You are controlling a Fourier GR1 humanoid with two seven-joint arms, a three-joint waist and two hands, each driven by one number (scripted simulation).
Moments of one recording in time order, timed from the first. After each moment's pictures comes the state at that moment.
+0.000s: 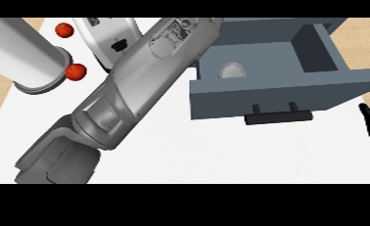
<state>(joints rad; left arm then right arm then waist) -1.48 0.00 -0.35 -0.55 0.35 0.57 0.15 0.22 -0.02 -0.26 -2.15 -0.09 0.21 0.10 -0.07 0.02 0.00</state>
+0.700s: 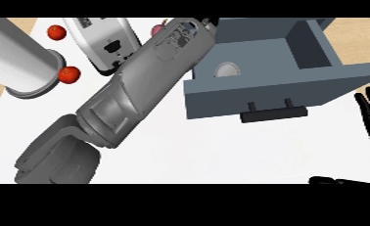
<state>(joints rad) -1.48 0.00 -0.50 -0.42 0.45 0.64 0.03 0.15 -0.04 -0.25 -2.12 -0.08 0.20 0.12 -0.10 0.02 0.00</state>
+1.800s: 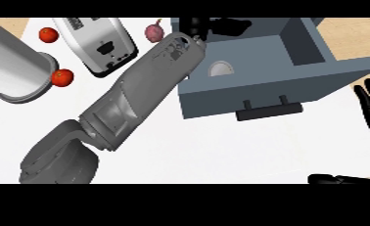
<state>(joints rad) -1.41 0.00 -0.64 -0.37 0.55 0.77 -0.06 0.10 -0.06 -0.24 -2.14 -0.07 0.20 0.15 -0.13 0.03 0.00</state>
